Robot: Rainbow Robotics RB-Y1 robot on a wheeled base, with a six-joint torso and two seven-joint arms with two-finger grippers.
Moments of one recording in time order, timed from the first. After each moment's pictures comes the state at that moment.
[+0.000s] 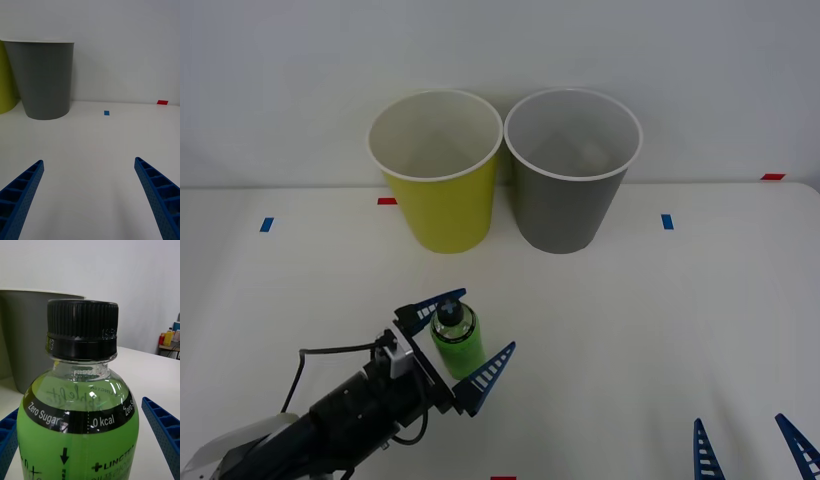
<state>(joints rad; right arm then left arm) 1.01 -0.35 0.26 -2.01 -0.20 -0.65 1.65 -0.18 0.76 -1.01 -1.55 0.54 -0.69 -1.55</state>
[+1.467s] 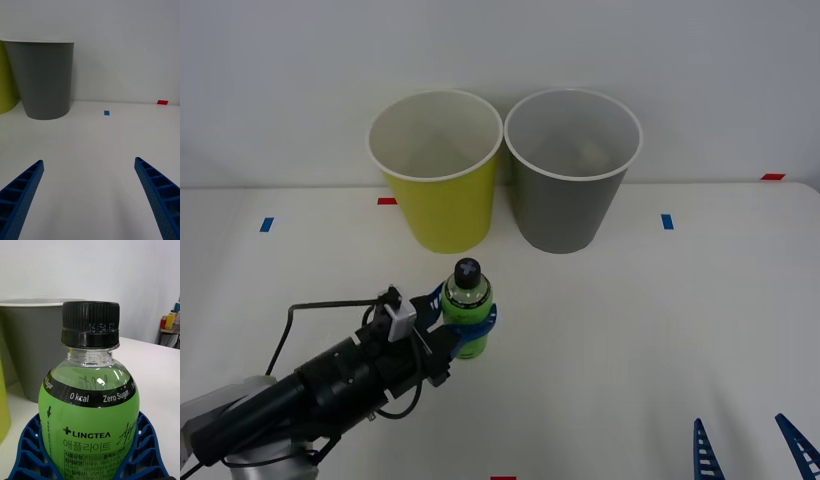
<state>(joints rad) 1.01 -0.35 0.26 -2.01 -0.20 -0.65 1.65 -0.16 0.89 -0.86 -1.86 0.56 -0.33 -1.54</state>
